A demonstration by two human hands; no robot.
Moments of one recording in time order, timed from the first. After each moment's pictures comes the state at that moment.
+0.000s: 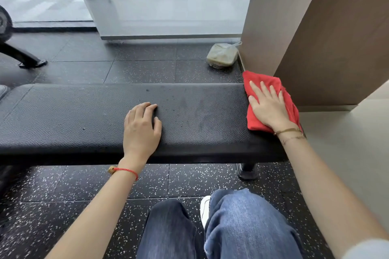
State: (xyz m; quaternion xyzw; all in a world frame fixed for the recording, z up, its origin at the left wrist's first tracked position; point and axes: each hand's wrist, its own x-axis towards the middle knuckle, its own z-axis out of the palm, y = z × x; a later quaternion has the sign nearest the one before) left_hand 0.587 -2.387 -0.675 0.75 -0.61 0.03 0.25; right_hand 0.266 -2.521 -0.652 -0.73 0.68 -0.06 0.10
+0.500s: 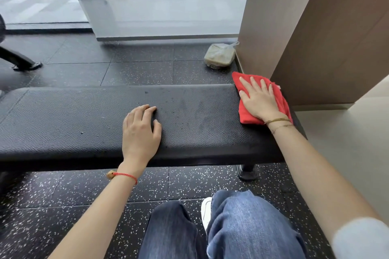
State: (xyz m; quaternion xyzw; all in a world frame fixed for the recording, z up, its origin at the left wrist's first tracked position) left_hand 0.588 -2.387 -0.675 0.75 -0.61 0.03 0.25; right_hand 0.286 -2.545 -0.651 -0.74 0.66 -0.04 0.08
